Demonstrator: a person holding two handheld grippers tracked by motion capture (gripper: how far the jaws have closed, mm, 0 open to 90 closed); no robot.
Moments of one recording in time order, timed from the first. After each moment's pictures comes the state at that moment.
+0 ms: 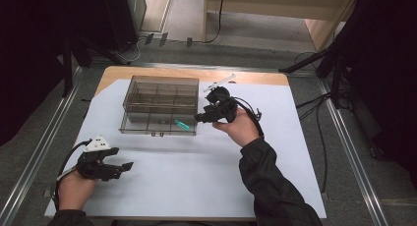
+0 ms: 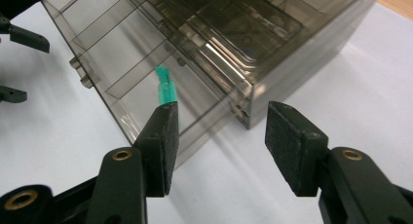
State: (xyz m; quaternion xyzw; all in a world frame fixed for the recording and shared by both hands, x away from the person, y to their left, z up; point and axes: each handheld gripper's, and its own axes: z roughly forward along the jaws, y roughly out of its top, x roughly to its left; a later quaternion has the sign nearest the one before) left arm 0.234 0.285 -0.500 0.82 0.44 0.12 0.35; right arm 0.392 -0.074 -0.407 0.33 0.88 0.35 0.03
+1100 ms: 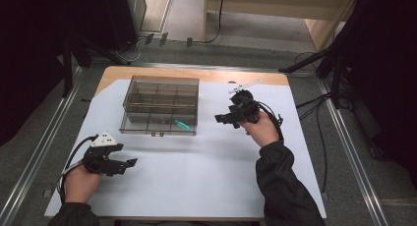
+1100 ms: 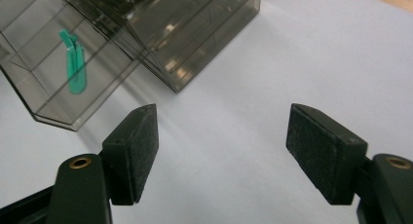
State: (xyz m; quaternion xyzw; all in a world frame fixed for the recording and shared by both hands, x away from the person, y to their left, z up) left arm 0.249 0.277 -0.500 0.83 0.43 0.12 0.34; right arm 0.406 -0.135 -0.431 0.38 0.86 0.34 0.06
